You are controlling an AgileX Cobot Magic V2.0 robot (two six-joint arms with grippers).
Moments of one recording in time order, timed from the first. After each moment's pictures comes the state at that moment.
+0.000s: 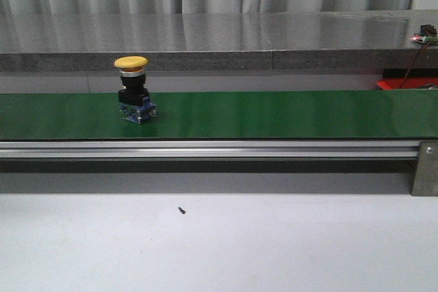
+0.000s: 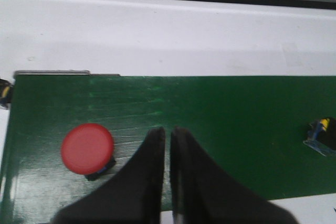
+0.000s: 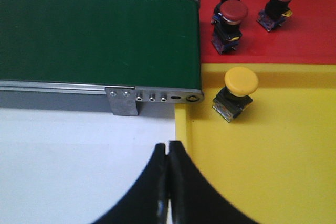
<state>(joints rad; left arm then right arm) 0.22 1.43 -1.24 -0.56 0.85 0.53 -0.07 0.55 -0.54 0.05 0.65 -0.06</state>
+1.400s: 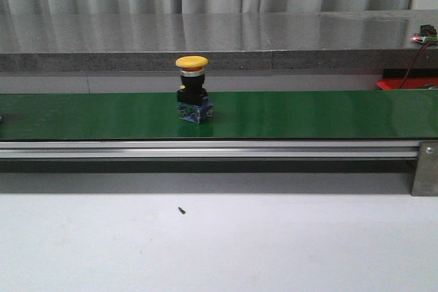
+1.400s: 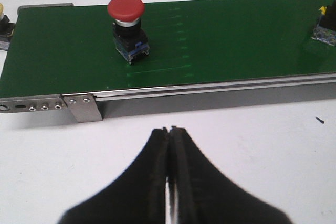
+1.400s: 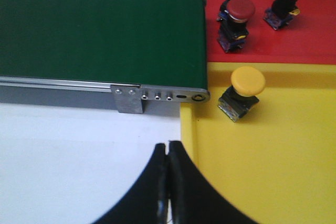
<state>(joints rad) -0.04 0.63 -0.58 -0.20 0.67 0.18 -0.03 0.59 -0.57 0.05 0.67 -0.06</state>
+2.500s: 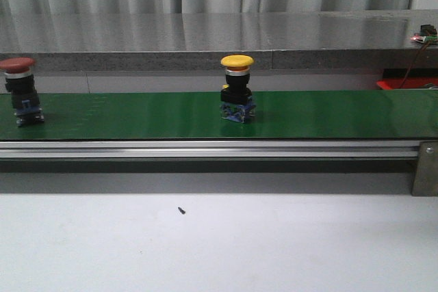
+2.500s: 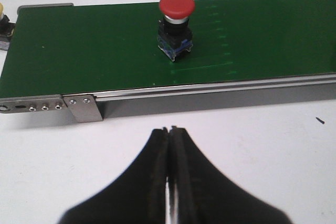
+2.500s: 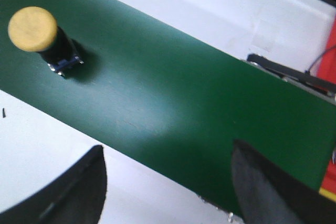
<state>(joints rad) -0.04 0.63 -0.58 -0.20 0.67 0.18 0.29 1.45 -1.36 0.06 0.91 -0.16</state>
